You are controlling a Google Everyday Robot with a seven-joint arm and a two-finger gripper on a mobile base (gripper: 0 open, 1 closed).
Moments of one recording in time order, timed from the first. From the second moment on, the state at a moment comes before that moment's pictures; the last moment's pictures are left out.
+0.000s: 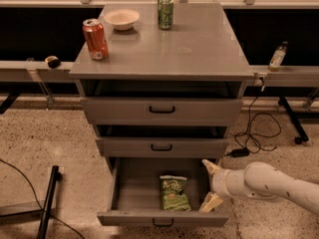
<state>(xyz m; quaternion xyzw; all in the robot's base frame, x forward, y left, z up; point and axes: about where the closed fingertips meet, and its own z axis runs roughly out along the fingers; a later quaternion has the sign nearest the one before) 0.510 -0.171 0.458 -0.64 0.69 0.09 0.34</state>
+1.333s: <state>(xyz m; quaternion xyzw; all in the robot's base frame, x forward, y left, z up) 0.572 -0.157 0.385 -0.61 0.69 0.14 0.37</state>
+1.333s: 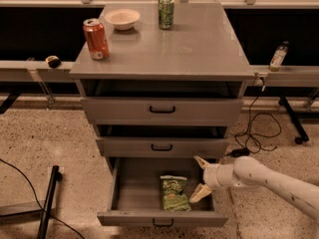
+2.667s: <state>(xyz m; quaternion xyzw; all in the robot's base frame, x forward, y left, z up) 0.604 -0.136 0.260 -0.59 0.68 0.26 0.36</state>
